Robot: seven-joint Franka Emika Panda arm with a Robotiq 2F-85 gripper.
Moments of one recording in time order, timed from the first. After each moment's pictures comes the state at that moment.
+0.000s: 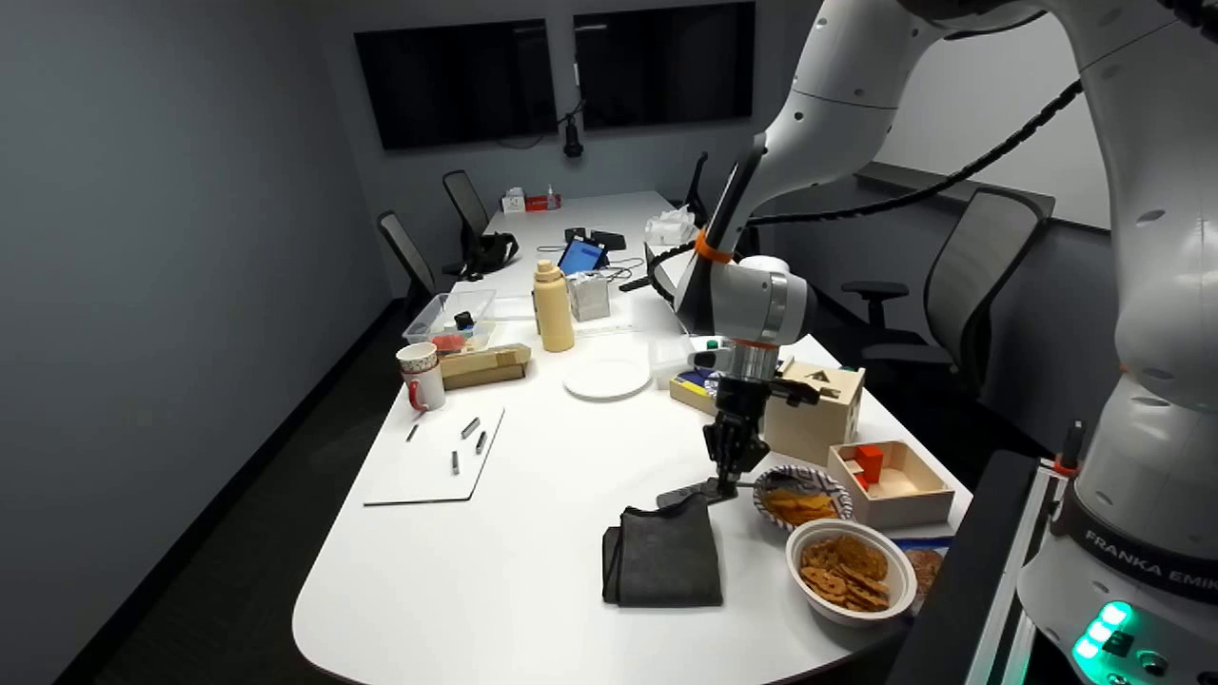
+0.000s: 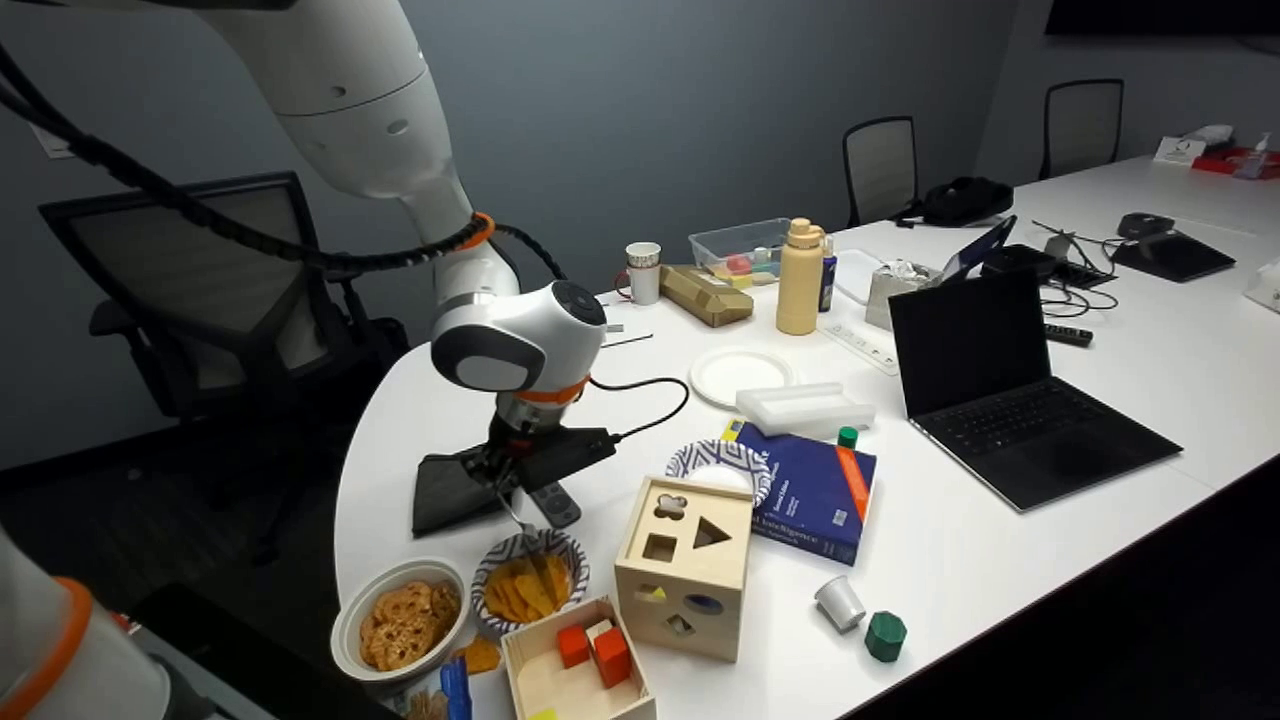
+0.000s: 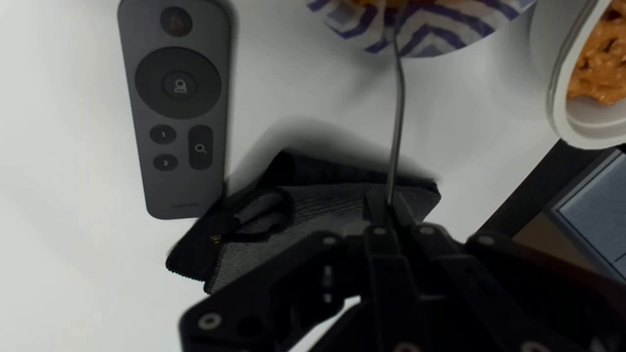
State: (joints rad) arm -0.20 0.43 0.12 -2.44 0.79 2.54 -2.07
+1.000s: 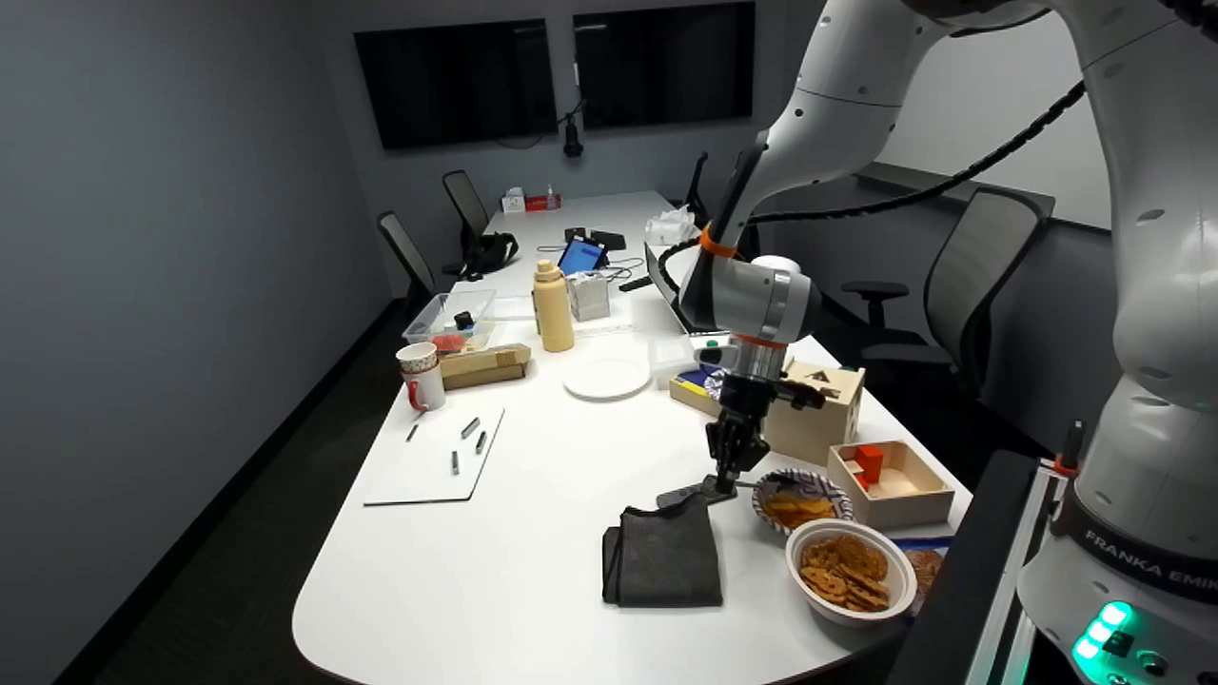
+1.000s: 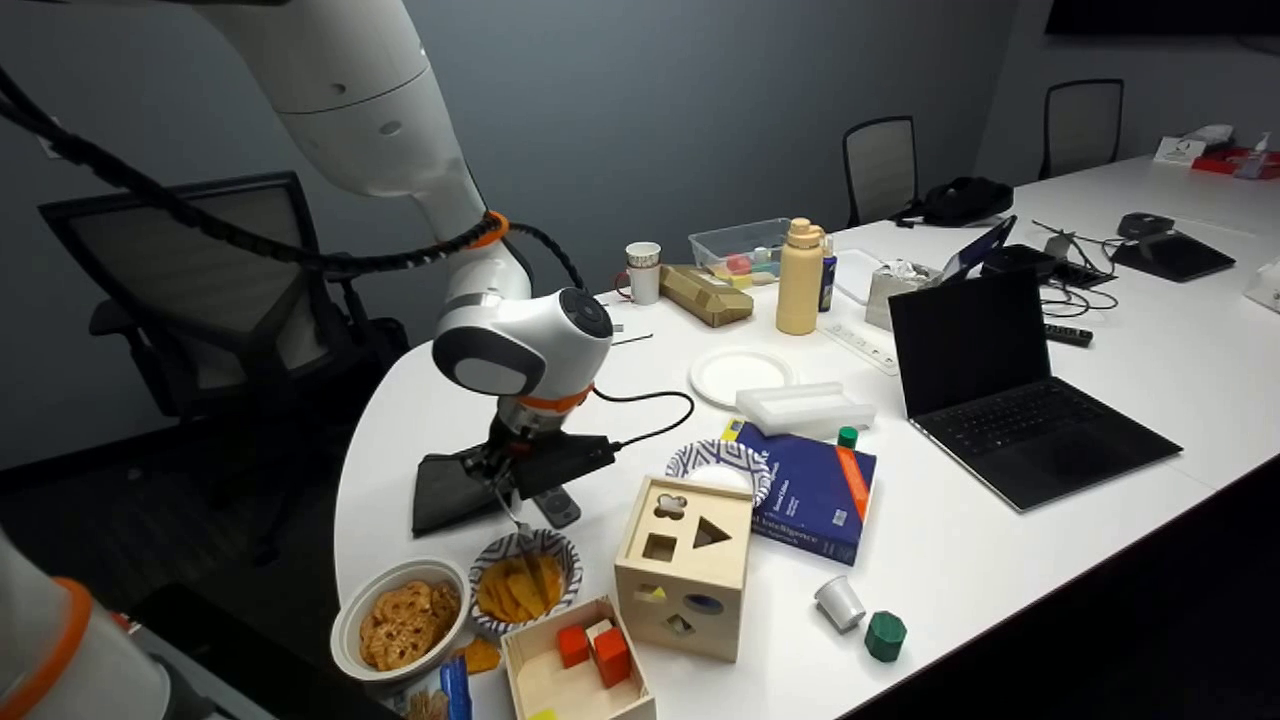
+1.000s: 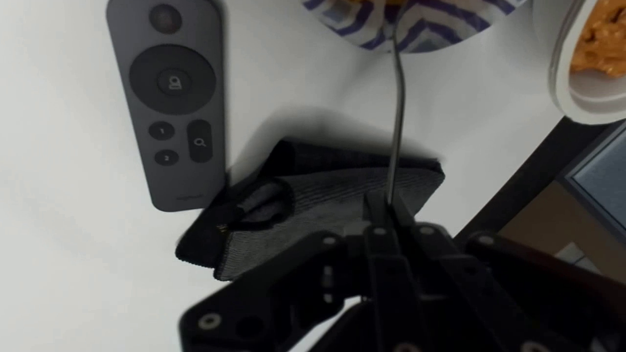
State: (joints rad) arm -0.21 0.42 0.11 -2.45 0.89 2.50 -2.12
